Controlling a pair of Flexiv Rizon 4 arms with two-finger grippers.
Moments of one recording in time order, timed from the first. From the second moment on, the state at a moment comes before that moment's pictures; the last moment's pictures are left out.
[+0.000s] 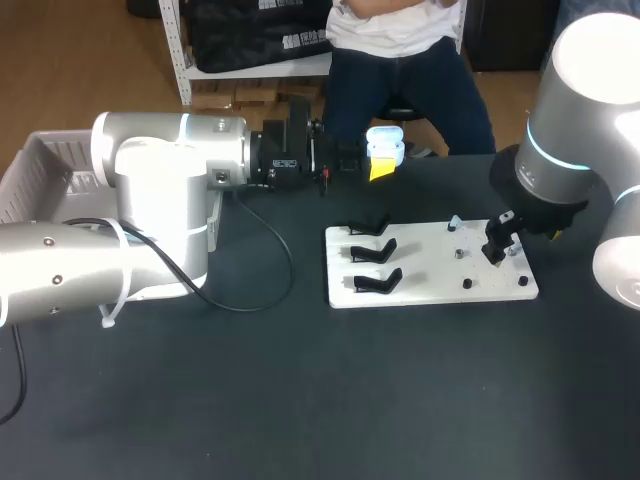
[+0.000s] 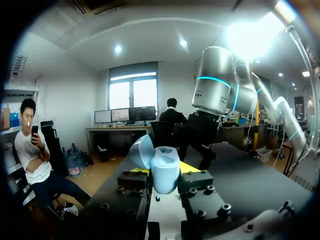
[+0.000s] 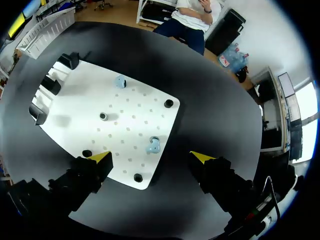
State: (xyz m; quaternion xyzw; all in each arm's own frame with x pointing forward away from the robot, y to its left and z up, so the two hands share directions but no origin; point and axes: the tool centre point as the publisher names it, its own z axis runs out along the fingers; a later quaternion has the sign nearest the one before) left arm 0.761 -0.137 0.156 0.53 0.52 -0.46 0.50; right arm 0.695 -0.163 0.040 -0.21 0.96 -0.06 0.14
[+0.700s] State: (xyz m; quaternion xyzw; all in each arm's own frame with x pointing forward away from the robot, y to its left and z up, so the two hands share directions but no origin) left arm 0.761 -0.137 0.156 0.53 0.52 -0.46 0.50; right arm 0.707 -0.165 0.032 -0.25 0.96 -0.06 0.11
